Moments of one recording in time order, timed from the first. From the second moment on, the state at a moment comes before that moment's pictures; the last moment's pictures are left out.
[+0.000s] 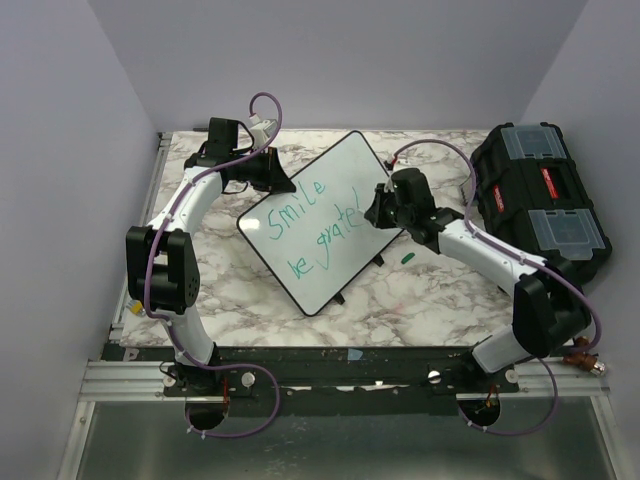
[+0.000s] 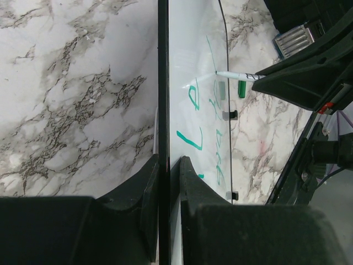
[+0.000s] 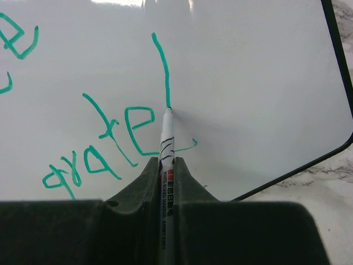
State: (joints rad) left arm -0.14 1.79 1.52 -0.50 0.86 -0.03; right arm 0.53 1.53 1.05 -0.12 0.01 0.35
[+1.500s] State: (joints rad) left arm -0.14 1.79 1.52 -0.49 0.87 -0.03; right arm 0.53 1.36 0.96 -0.19 -0.09 0.46
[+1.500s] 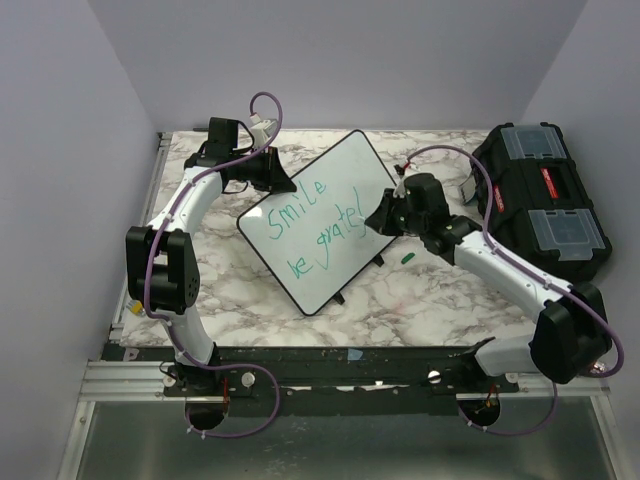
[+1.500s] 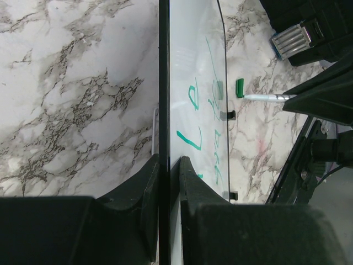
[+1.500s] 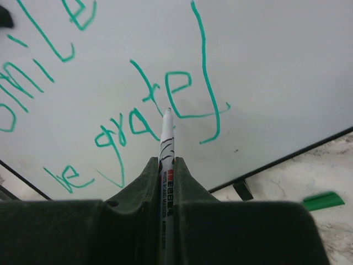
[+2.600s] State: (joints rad) left arm -0.14 1.79 1.52 -0.49 0.87 -0.03; right arm 0.53 1.55 1.11 -0.14 0.04 0.44
